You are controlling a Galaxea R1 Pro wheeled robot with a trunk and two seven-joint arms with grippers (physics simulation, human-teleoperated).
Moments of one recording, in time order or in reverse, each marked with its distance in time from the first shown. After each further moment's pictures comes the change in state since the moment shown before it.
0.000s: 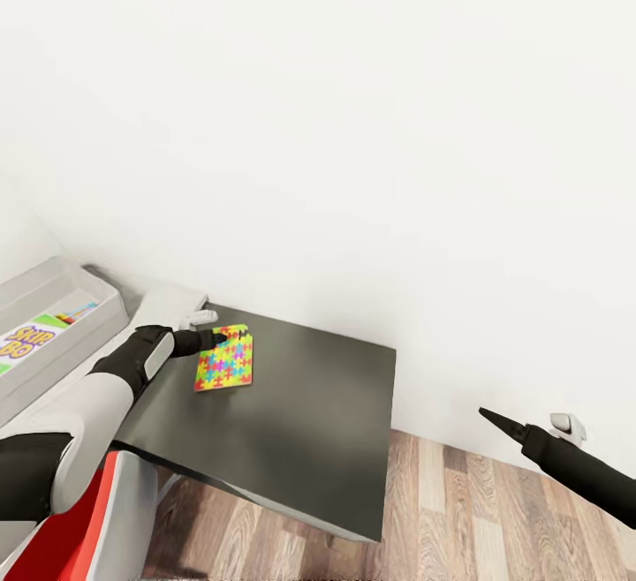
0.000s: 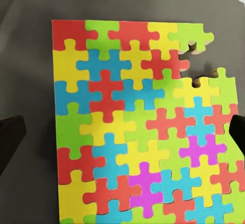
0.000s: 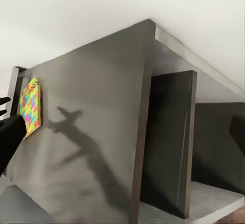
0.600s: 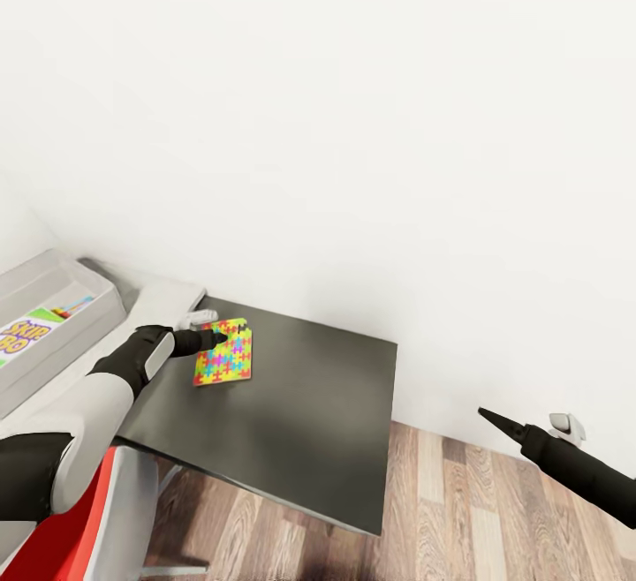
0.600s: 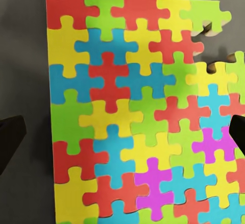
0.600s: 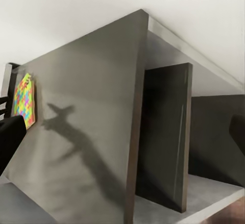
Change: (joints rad) left arm 0.000 -0.001 -0.003 -0.001 -0.002 -0.003 -0.003; right arm 0.000 0.002 0.002 0.000 0.000 0.000 -0.002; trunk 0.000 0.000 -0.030
